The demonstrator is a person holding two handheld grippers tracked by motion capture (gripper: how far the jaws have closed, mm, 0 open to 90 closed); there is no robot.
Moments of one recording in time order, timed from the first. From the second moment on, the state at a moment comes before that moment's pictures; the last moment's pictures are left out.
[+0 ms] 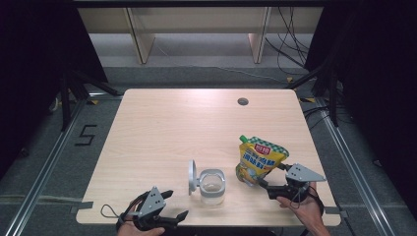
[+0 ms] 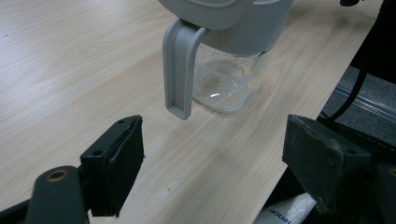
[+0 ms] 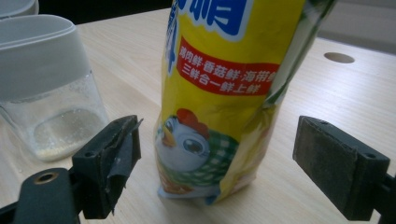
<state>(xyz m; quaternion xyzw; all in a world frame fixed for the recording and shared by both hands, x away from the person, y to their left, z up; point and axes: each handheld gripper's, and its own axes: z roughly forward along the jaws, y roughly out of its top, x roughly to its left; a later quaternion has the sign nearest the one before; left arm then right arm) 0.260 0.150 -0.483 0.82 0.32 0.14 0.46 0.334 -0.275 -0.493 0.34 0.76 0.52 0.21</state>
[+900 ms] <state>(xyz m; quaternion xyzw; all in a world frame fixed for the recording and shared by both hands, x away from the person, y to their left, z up) 0.260 0.152 -0.484 0.82 0.31 0.15 0.45 0.361 -0.258 -0.506 0.29 0.76 0.54 0.22</state>
